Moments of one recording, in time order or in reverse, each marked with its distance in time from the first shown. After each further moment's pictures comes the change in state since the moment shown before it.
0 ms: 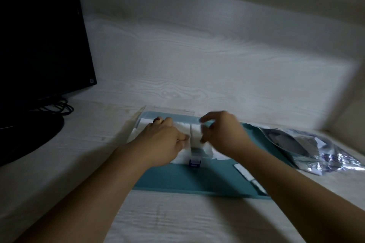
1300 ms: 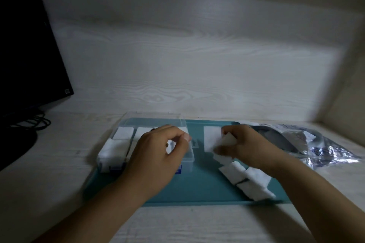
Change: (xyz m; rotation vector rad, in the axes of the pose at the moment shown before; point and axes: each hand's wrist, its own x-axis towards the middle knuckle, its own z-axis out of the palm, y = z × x) left_hand -0.005 0.053 0.025 -0.609 0.536 0.093; right_hand -0.023 0.080 -0.045 0.295 -0.184 -0.010
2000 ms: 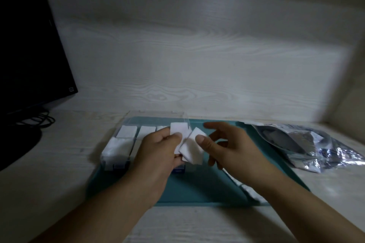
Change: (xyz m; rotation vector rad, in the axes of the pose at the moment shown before) left_hand 0.004 0.018 0.007 -0.814 0.084 -0.739; right_hand -0.018 -0.035 0.039 0.229 0.123 0.006
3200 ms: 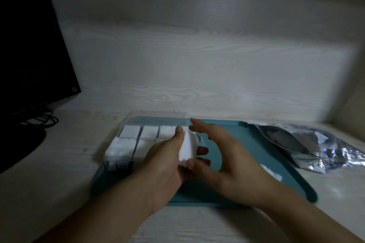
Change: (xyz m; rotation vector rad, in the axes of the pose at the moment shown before) left_hand -0.004 0.000 0.005 -0.184 -0.152 -0.217; right_hand -0.010 0.009 0.007 -0.274 -0.093 -0.437
